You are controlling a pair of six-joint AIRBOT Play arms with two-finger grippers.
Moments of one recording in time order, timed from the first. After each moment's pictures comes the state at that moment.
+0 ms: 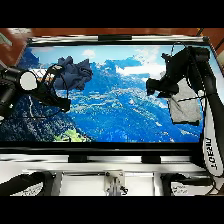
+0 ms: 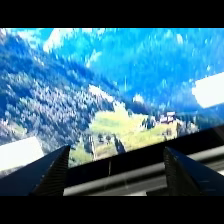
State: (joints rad) left arm -0.33 -1.25 1.35 1.57 -1.42 -1.54; right arm 0.16 -1.53 1.66 1.75 -1.53 -1.35
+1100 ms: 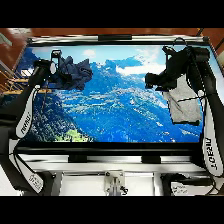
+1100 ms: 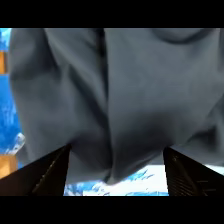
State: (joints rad) left arm -0.13 -1.98 1.88 1.75 -0.98 -1.67; right arm 0.16 -1.53 1.66 1.76 -1.38 -1.36
